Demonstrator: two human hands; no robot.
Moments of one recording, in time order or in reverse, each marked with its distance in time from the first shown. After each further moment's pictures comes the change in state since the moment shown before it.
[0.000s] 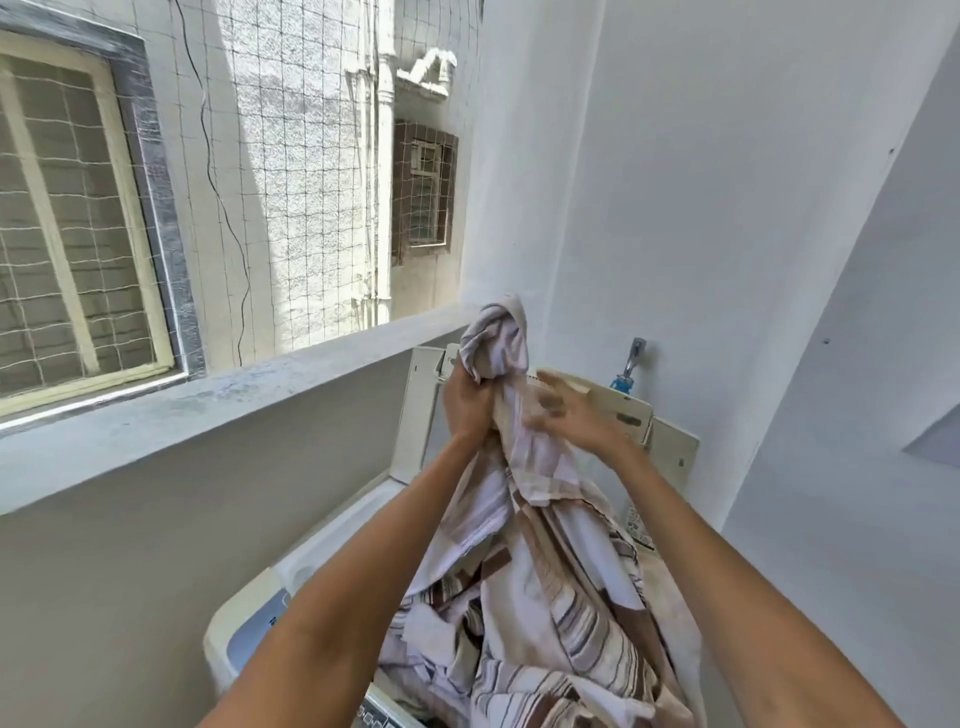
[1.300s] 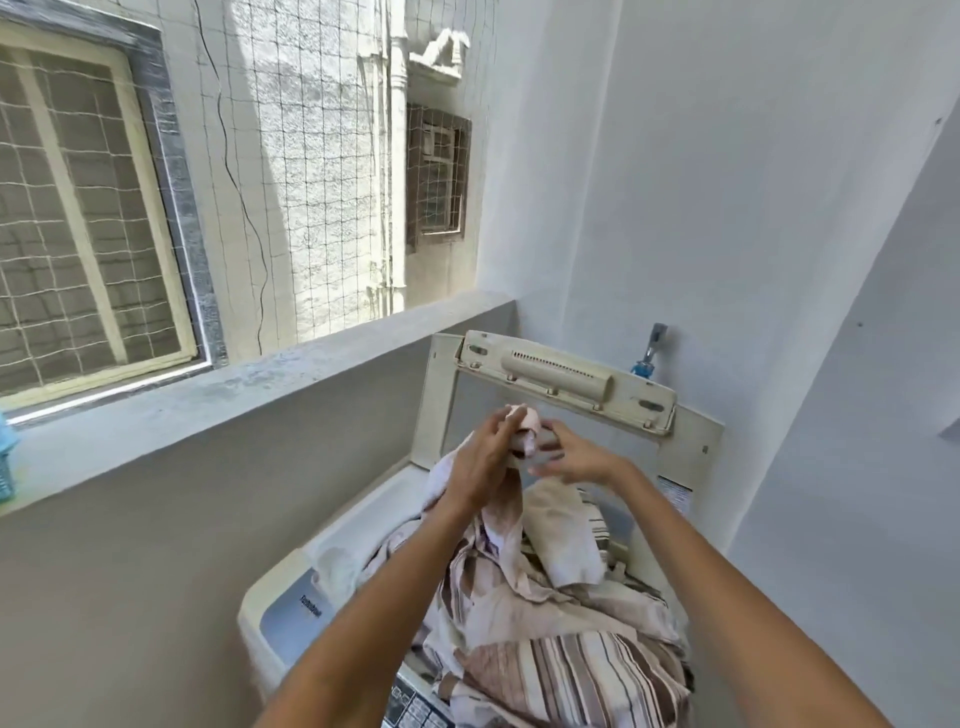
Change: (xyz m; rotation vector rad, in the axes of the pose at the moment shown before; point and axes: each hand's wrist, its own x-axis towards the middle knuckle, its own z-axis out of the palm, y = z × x) left_hand -0.055 -0.073 -0.036 0.606 -0.509 0.396; right_hand -0.025 0.017 0.043 -0.003 -0.321 0.225
